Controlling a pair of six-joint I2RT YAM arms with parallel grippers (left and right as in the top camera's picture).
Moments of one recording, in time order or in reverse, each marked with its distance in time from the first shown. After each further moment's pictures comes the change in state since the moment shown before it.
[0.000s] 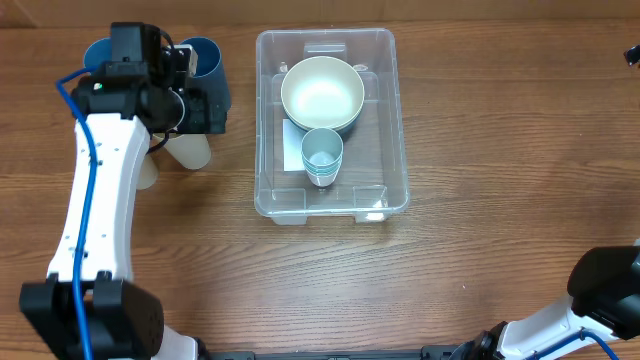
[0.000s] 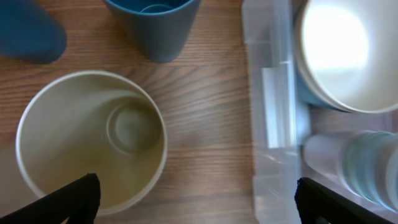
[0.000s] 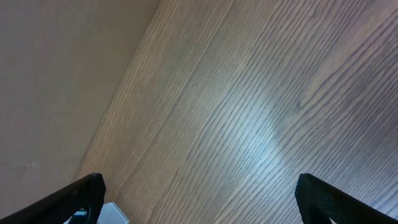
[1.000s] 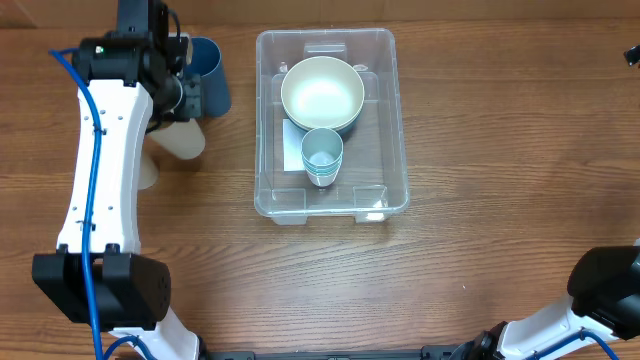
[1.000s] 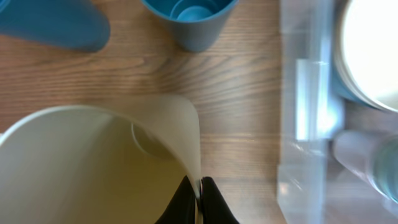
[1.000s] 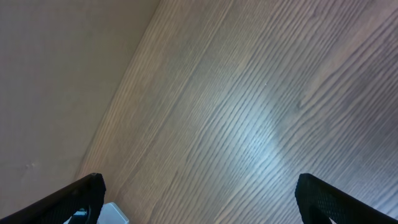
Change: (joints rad) left arm -0.038 0.143 0.329 -0.283 -0.151 -0.015; right arm 0.000 0.000 0.000 0.000 0.000 0.000
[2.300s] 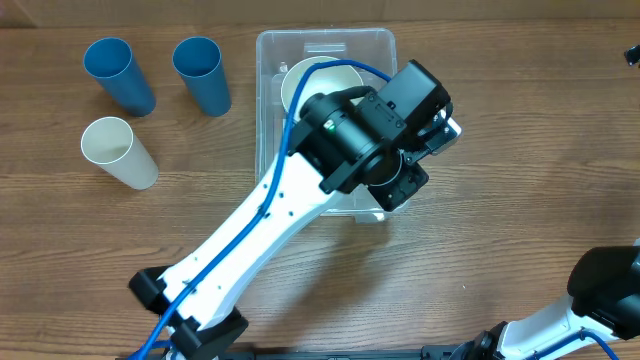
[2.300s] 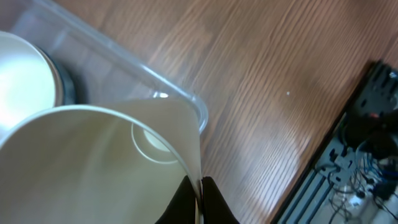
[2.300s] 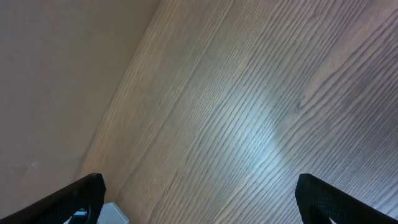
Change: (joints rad) left arm -0.842 0.077 0.339 -0.194 0.123 0.078; right arm 0.000 0.000 0.000 0.000 0.000 0.000
